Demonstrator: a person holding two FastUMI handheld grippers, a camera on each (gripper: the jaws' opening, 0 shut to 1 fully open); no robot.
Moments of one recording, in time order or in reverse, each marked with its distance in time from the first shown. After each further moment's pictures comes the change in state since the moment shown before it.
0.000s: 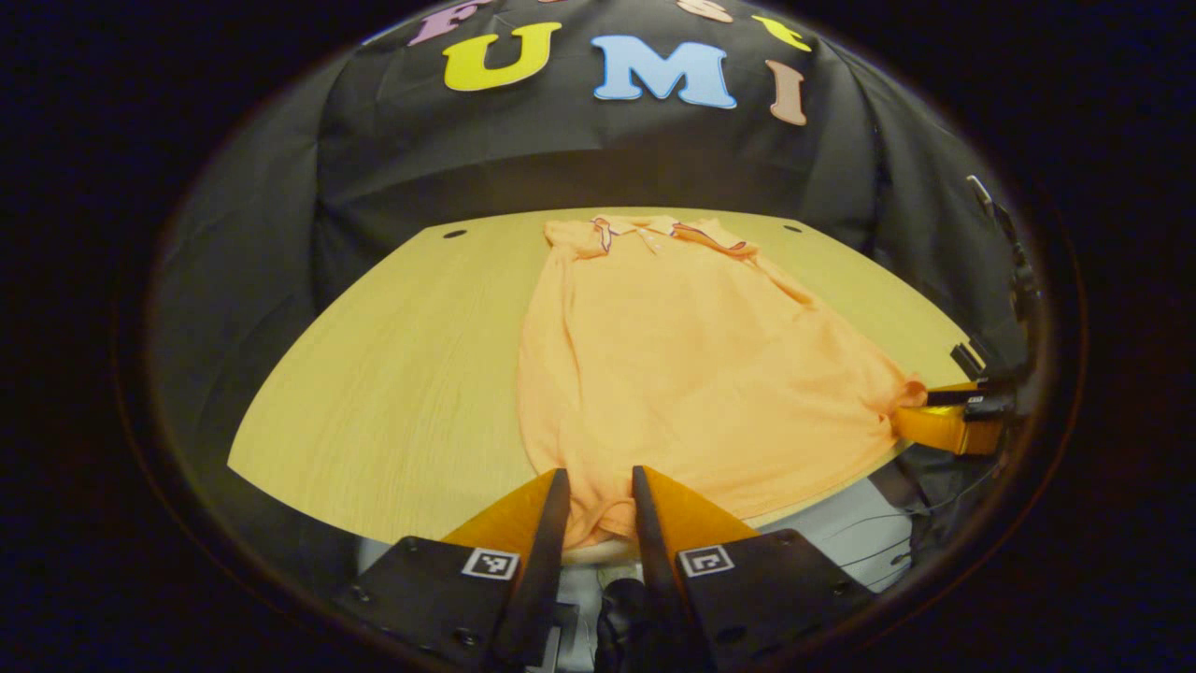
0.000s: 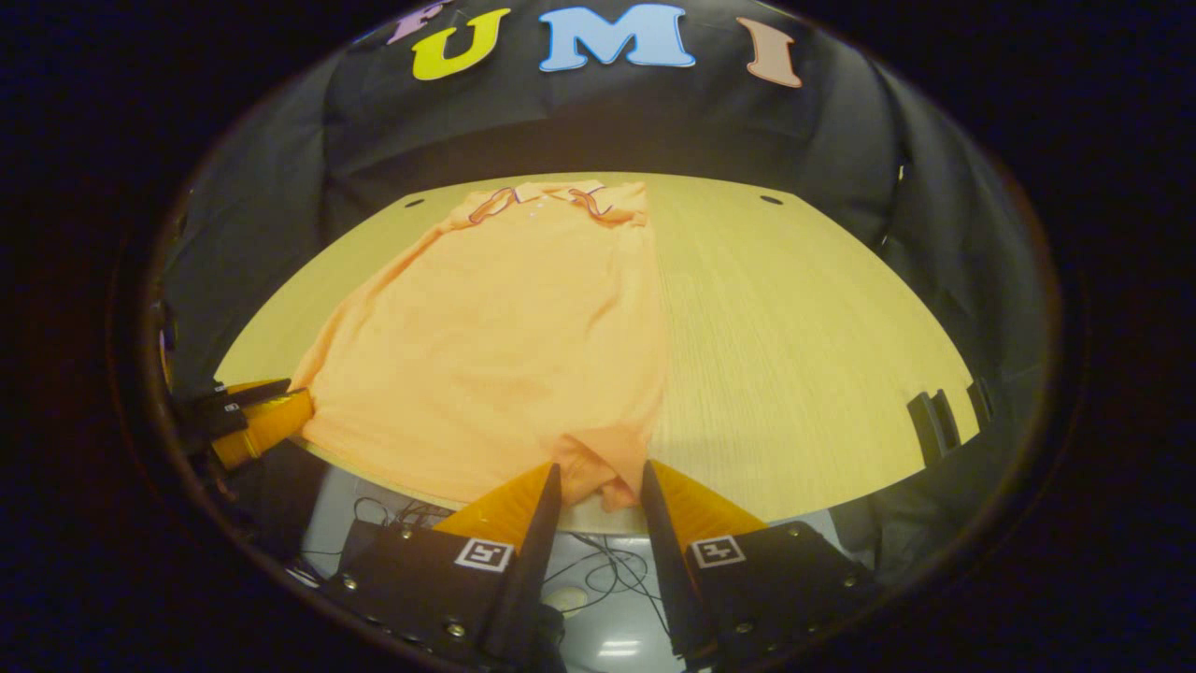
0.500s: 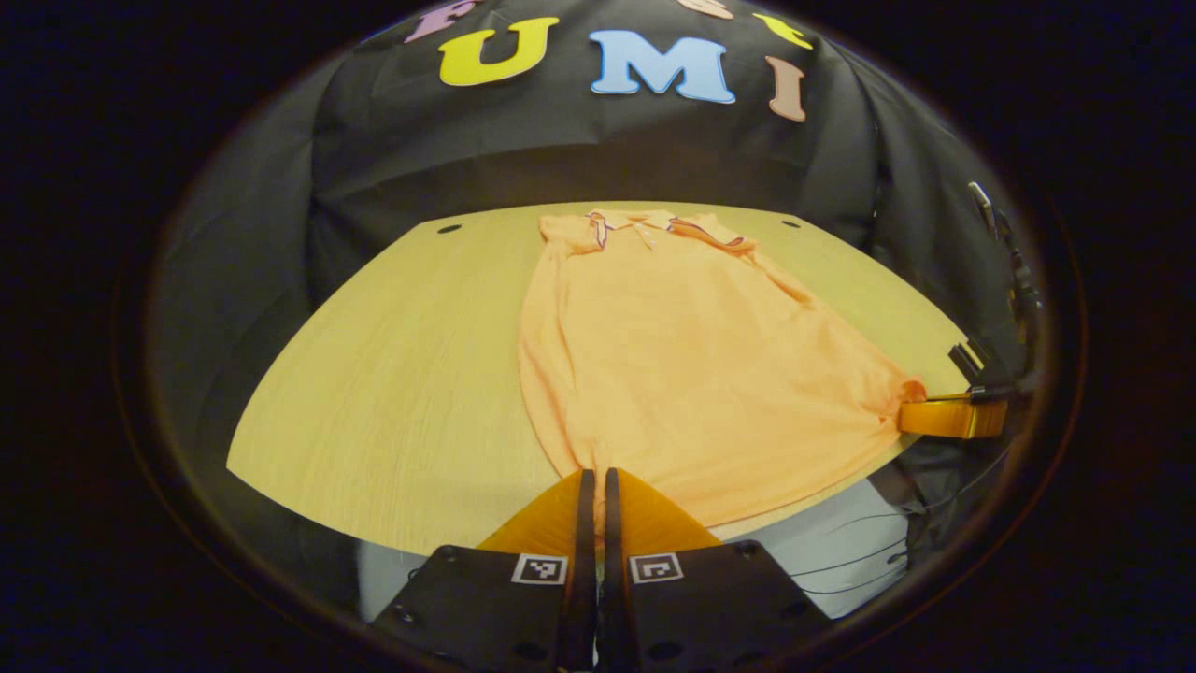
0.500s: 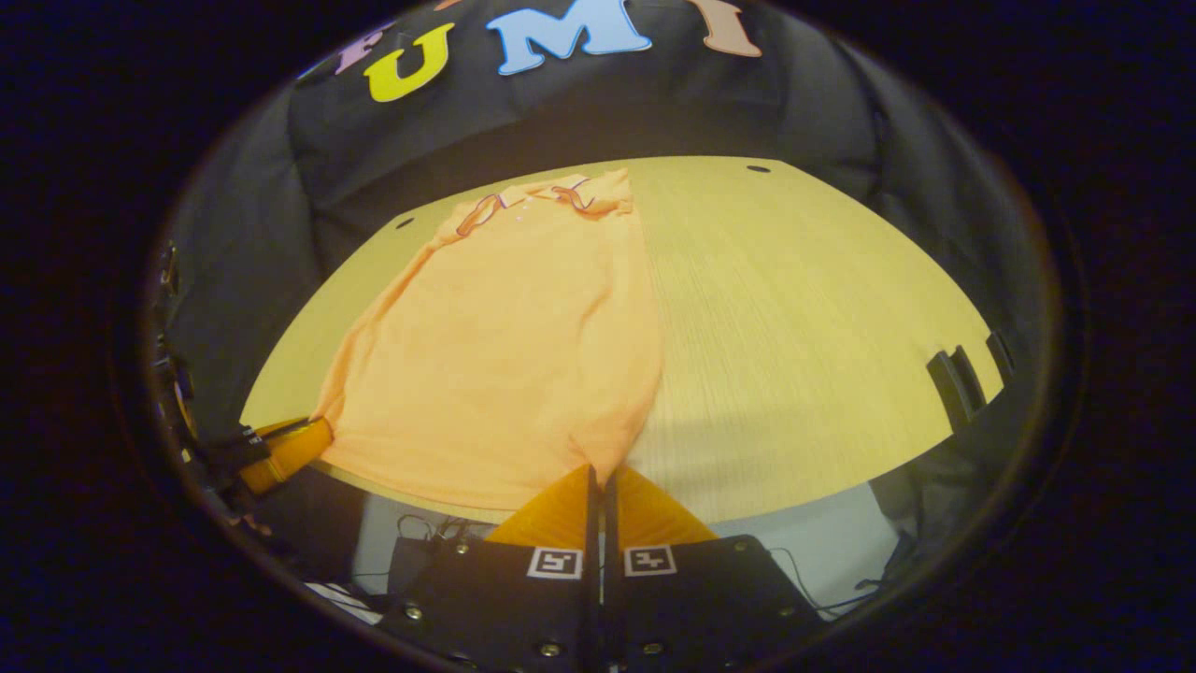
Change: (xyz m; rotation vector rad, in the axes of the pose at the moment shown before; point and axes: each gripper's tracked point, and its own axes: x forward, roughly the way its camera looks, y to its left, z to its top) left arm 0.001 -0.004 0.006 0.020 0.045 -0.010; right arm -0.001 0.002 0.002 0.150 0.040 0.061
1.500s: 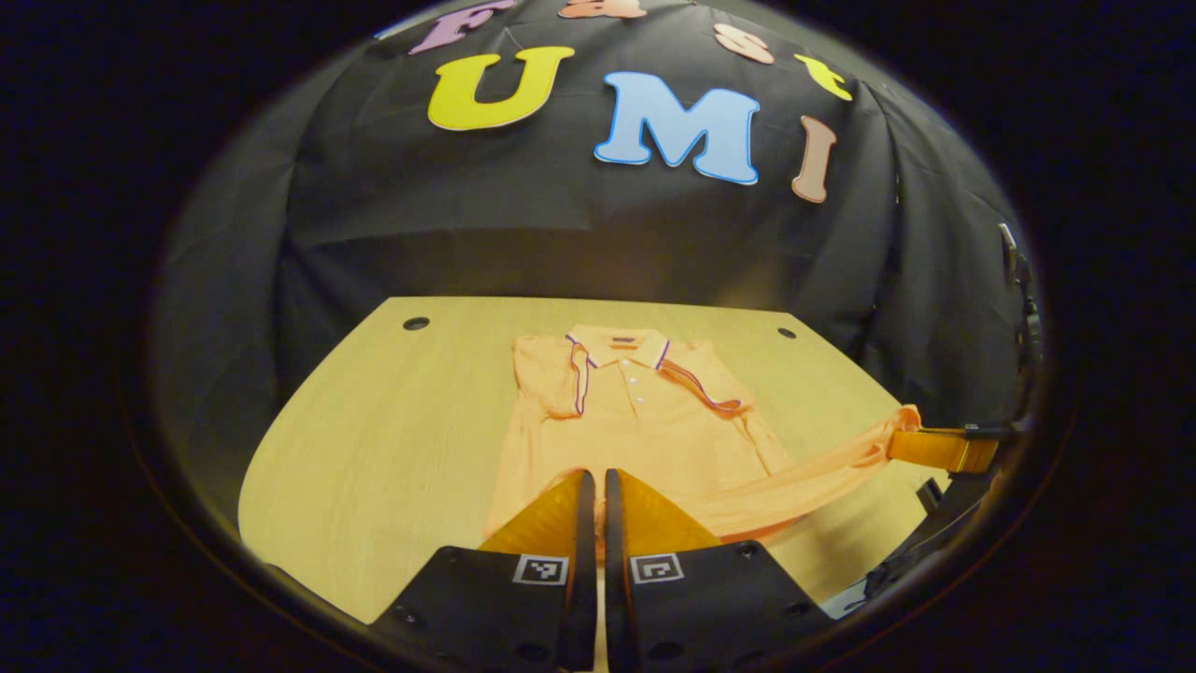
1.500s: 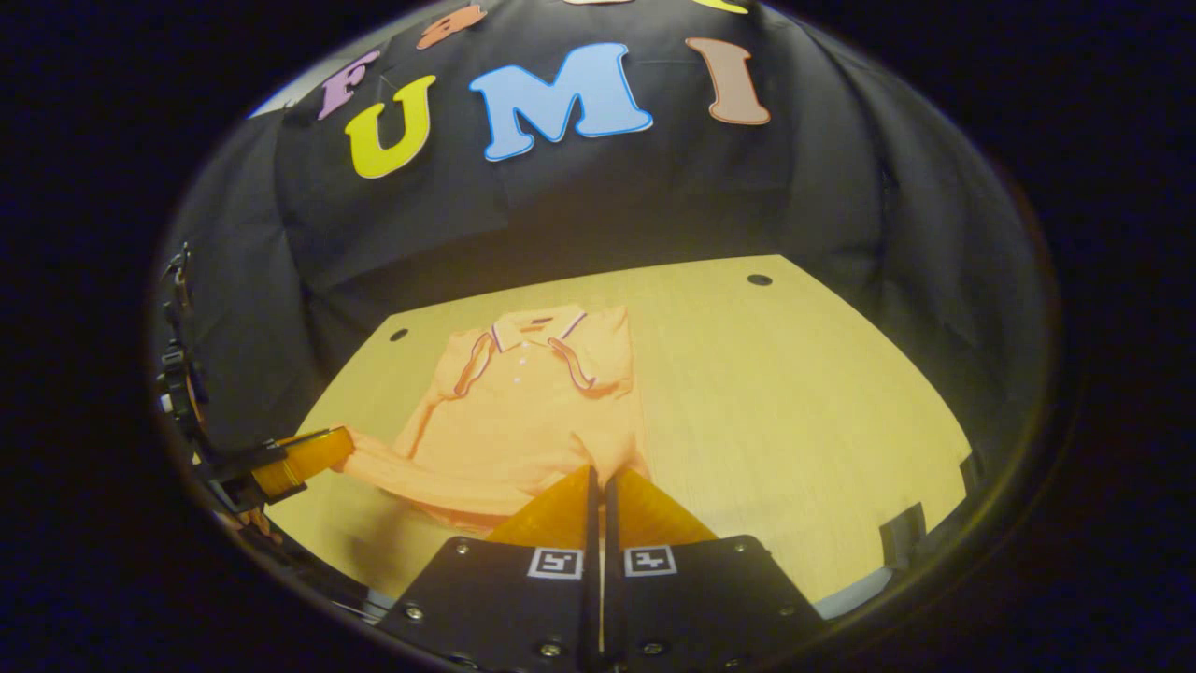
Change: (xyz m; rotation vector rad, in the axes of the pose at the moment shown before) left arm 0.053 -0.006 0.230 -0.094 -0.194 -0.086; right arm -0.008 0.004 0.207 0.015 -0.250 -0.028
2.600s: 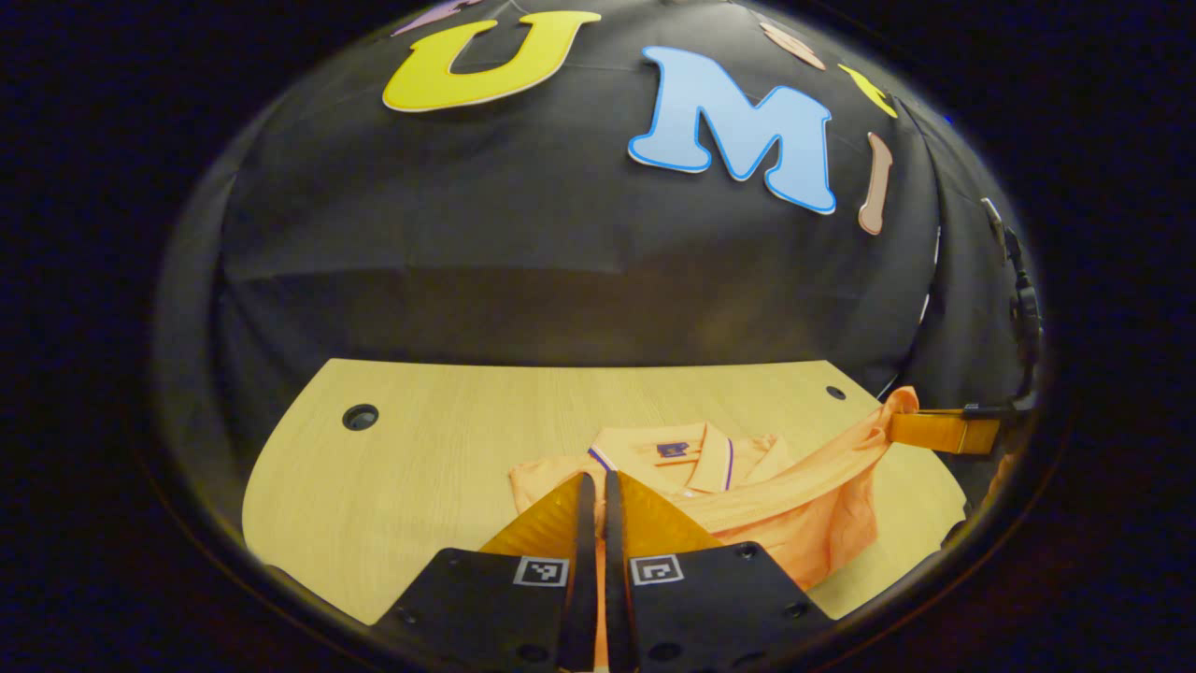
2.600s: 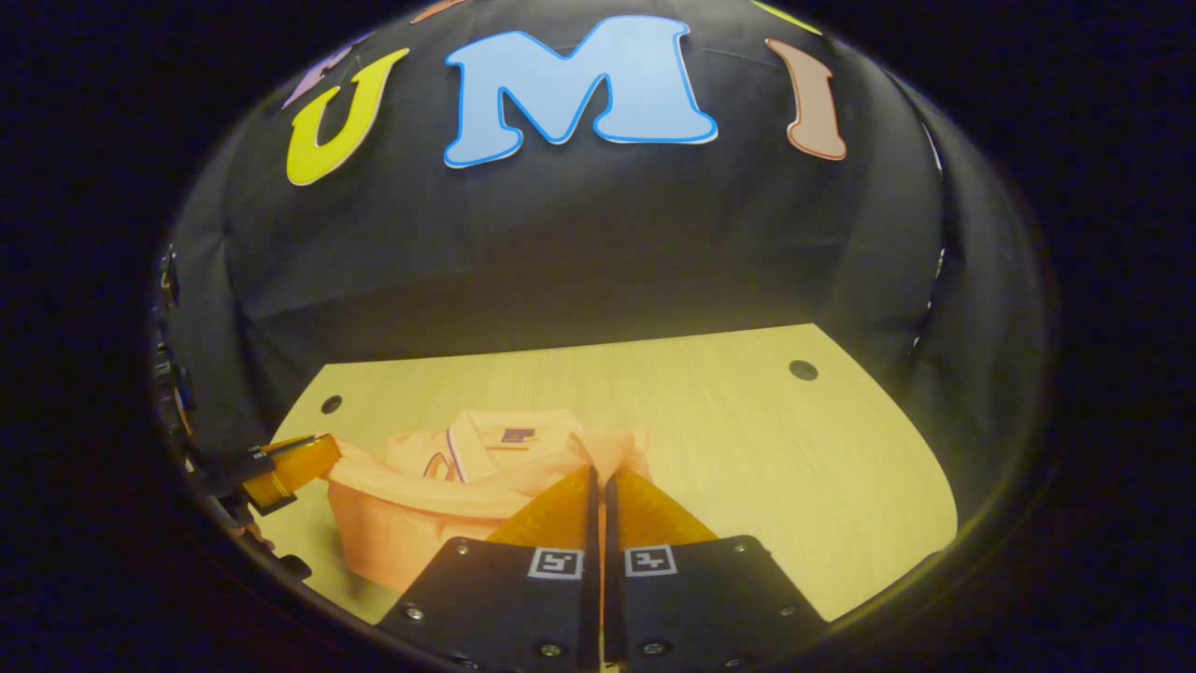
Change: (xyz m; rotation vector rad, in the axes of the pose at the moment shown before) left arm 0.223 0.067 0.142 0.024 -0.039 -0.073; right arm 0.189 0.032 0.161 -0.058 -0.034 -0.119
